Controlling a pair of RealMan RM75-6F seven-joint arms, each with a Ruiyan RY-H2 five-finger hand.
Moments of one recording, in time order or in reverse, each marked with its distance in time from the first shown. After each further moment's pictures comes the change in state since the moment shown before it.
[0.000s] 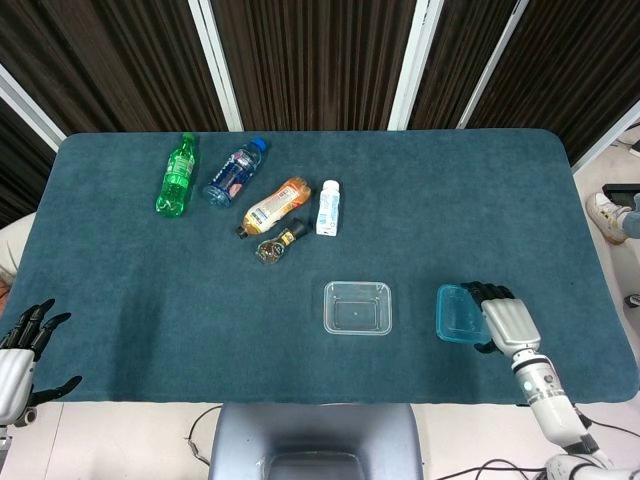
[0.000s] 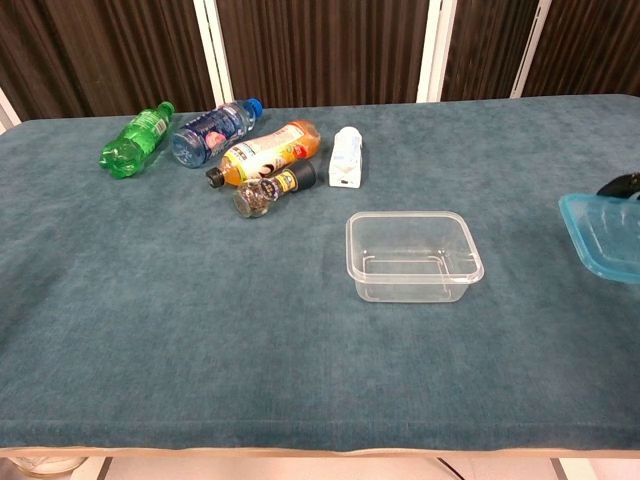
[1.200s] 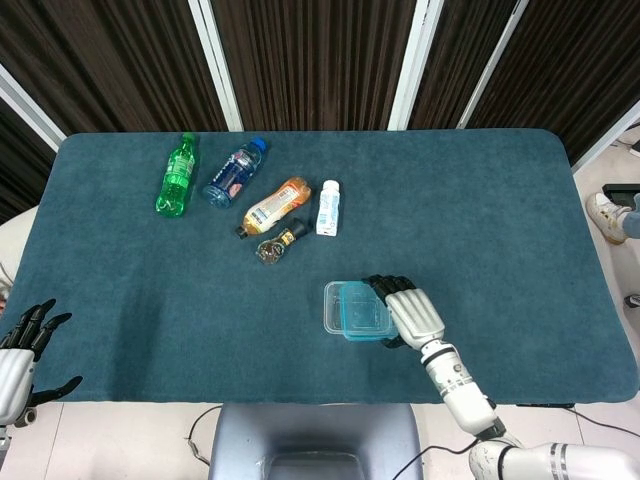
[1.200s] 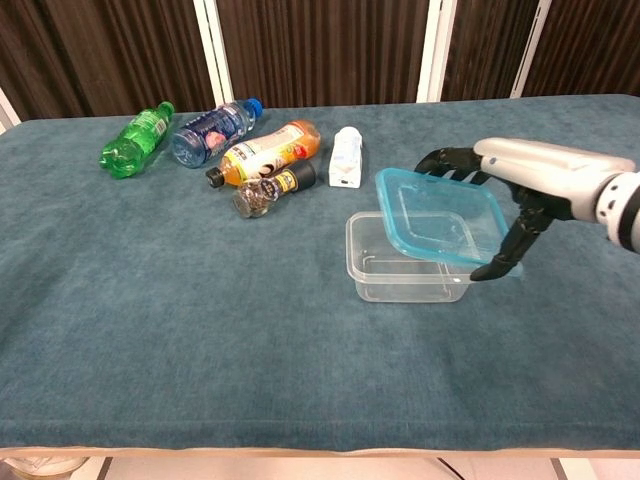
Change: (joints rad) left arm -0.002 0.007 0.003 0.003 0.010 -0.001 -0.021; right arm 0.179 -0.227 0.140 -0.203 0.155 -0.020 -0.277
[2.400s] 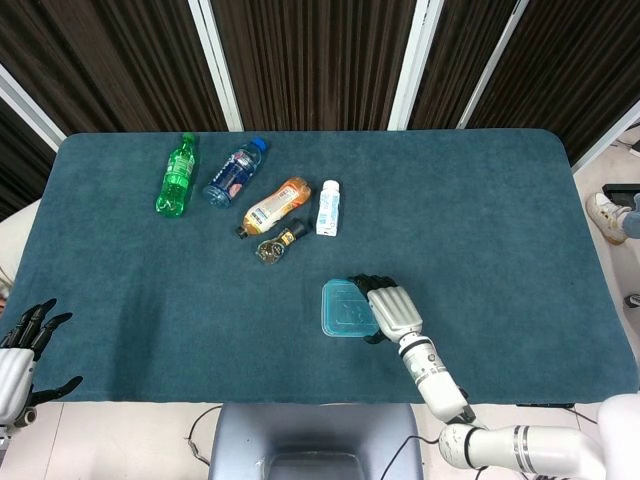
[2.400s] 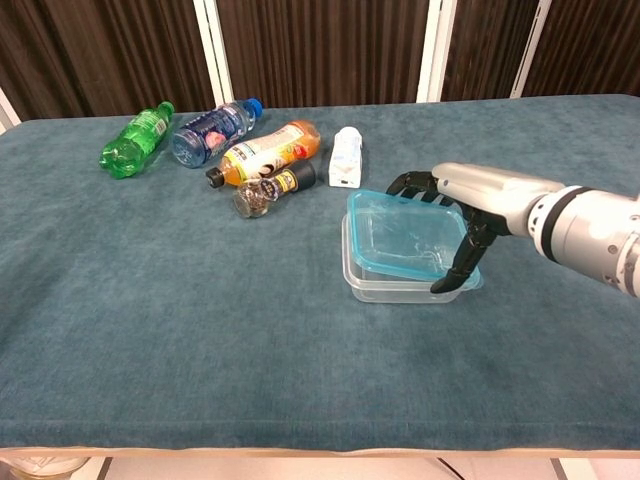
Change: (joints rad) left arm -0.005 0.008 0.002 0.002 0.001 -0.007 -0.024; right arm 0.107 -0.118 0.010 0.116 0.170 -0.021 -0.032
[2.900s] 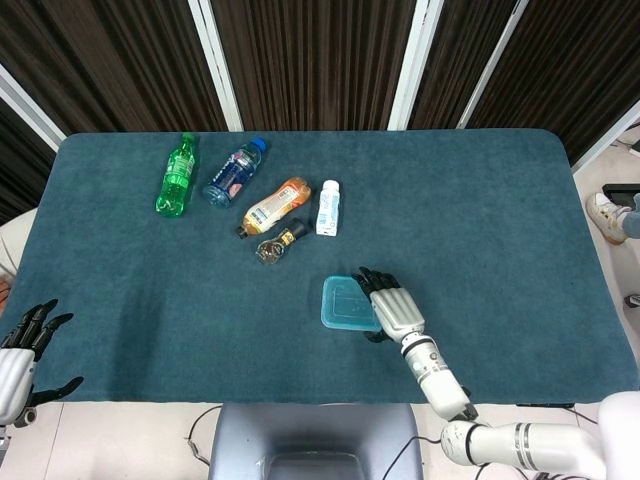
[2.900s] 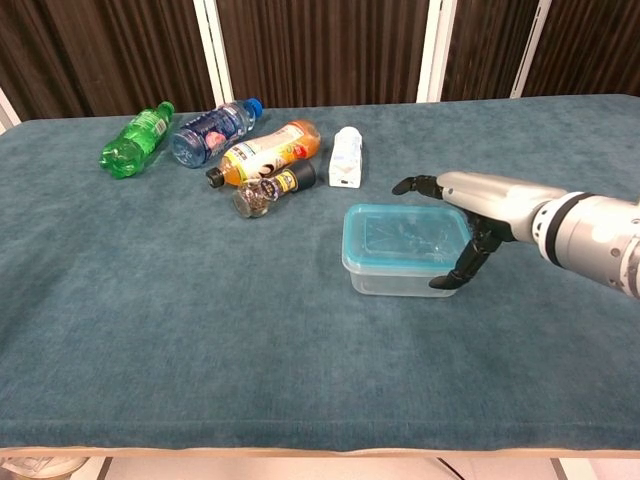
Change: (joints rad) left arm -0.001 0.003 0.004 0.002 0.008 0.000 -0.010; right arm 0.012 0.015 -0.012 0.016 0.022 -0.023 0.022
